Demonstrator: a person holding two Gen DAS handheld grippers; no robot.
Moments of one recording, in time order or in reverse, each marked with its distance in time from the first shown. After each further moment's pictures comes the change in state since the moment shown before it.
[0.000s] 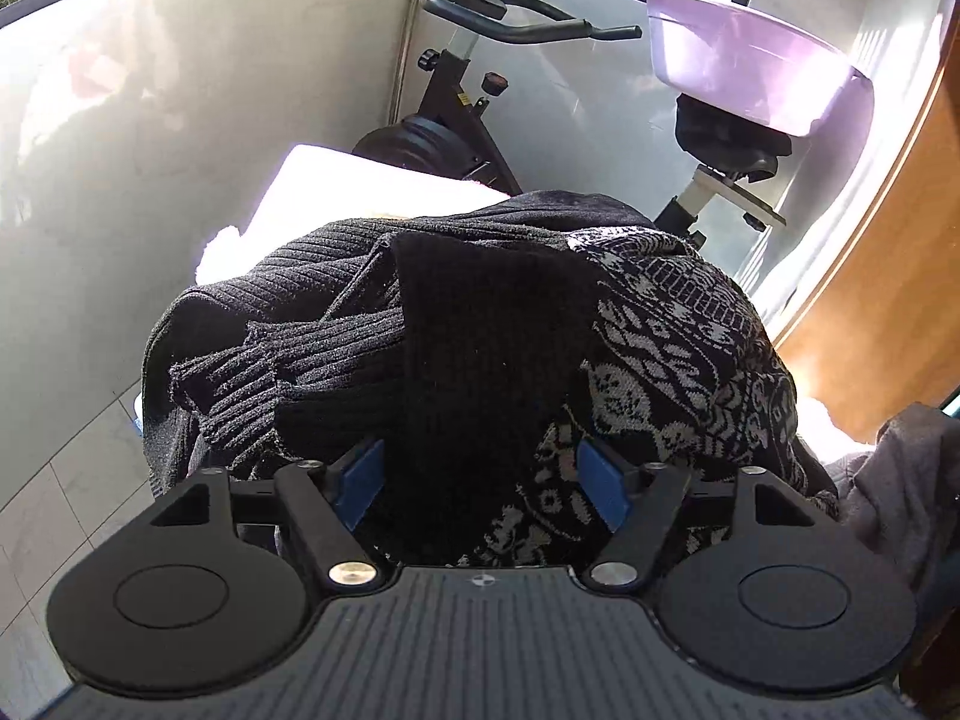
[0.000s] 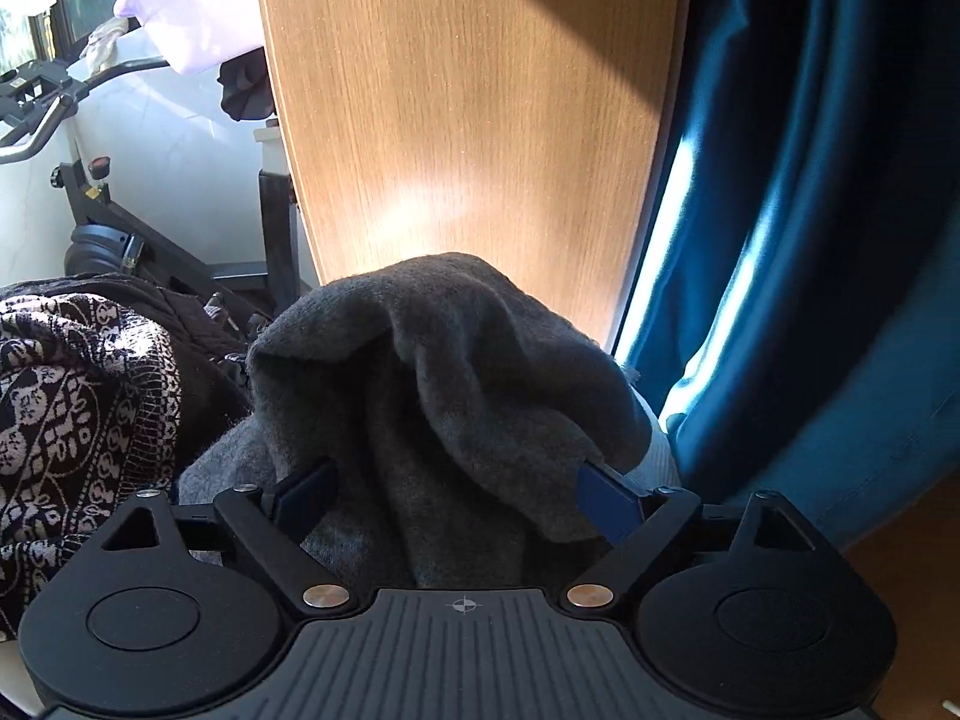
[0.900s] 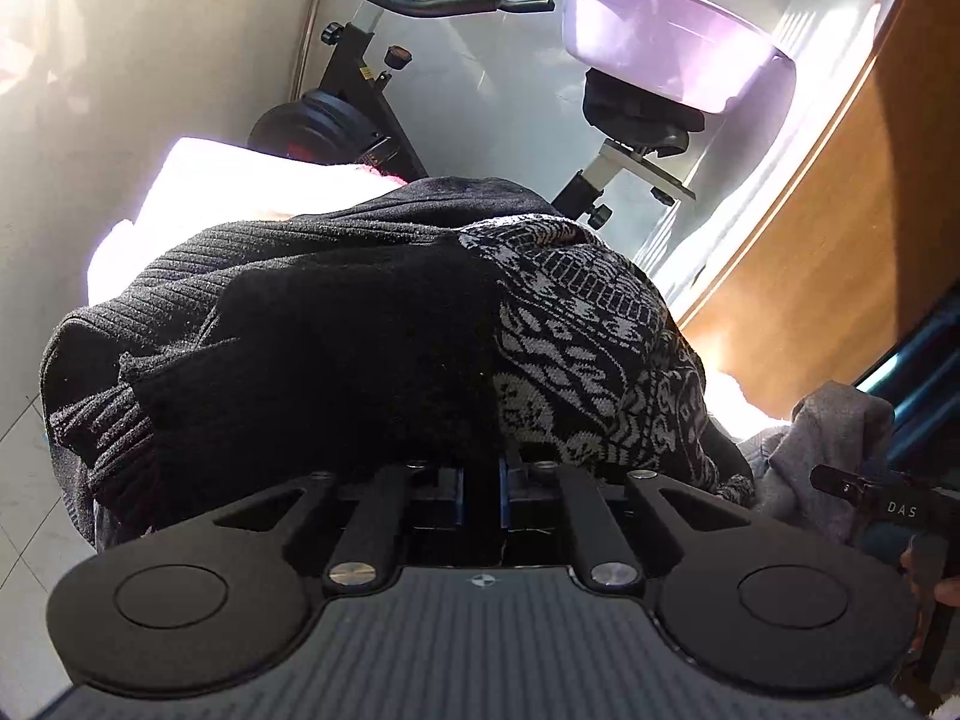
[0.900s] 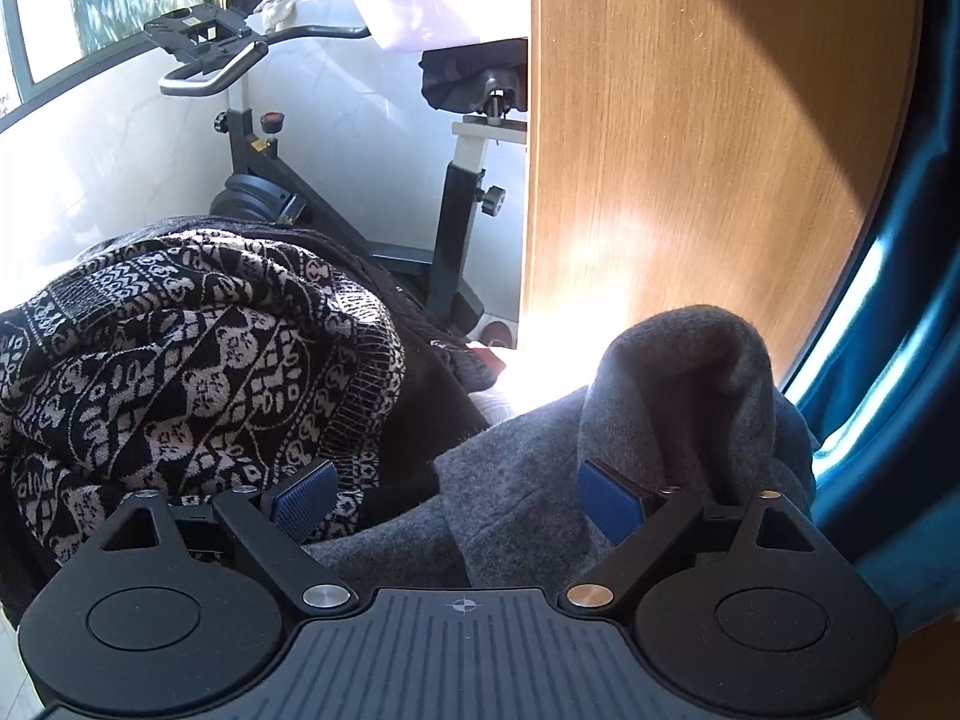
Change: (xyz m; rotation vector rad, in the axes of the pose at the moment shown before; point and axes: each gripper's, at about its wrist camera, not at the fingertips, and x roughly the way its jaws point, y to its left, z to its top) left arm 0.001 -0.008 0.022 0.036 0.027 -0.259; right arm -0.039 0.078 -0.003 -0.227 -0.014 0.217
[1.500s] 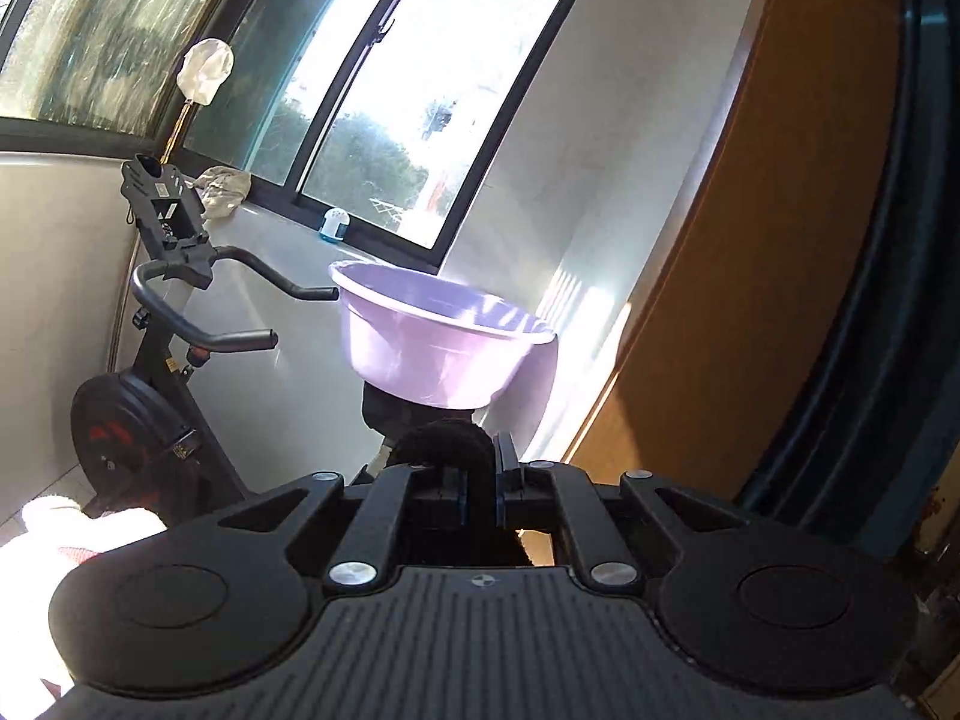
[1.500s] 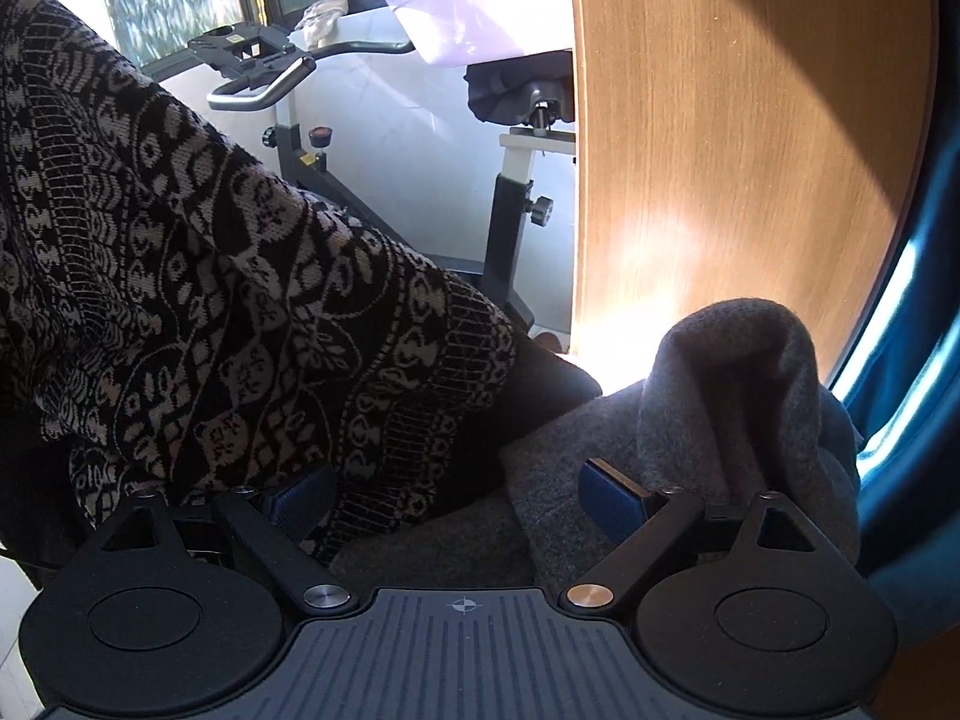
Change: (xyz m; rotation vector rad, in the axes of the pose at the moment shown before) left arm -0.103 -0.057 0.146 0.091 -0.404 -0.329; right arm -0.016 0.009 -0.009 -0.006 -0.034 0.118
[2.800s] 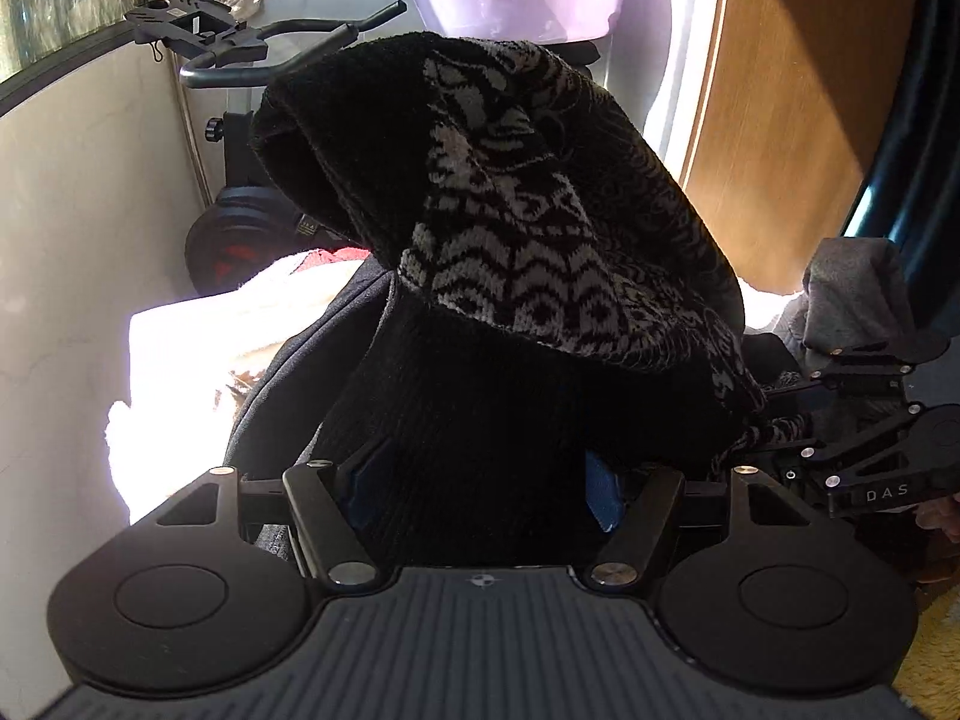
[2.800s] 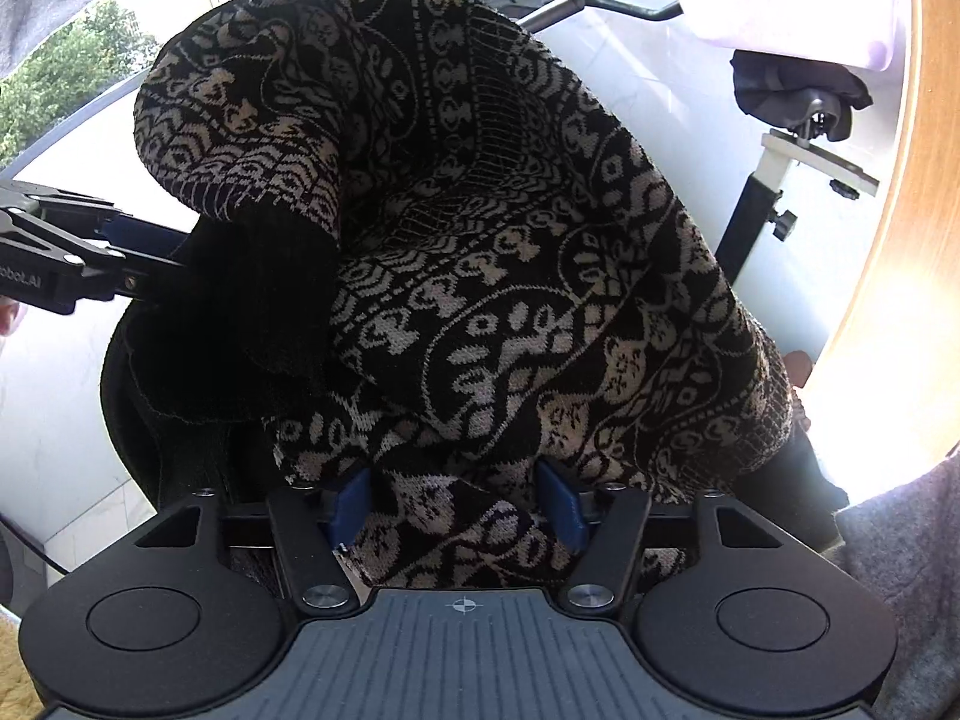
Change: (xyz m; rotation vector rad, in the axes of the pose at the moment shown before) left arm 0.037 0.072 -0.169 0.345 0.511 0.301; right arm 0.046 0.113 0.003 -0.268 0.090 0.301
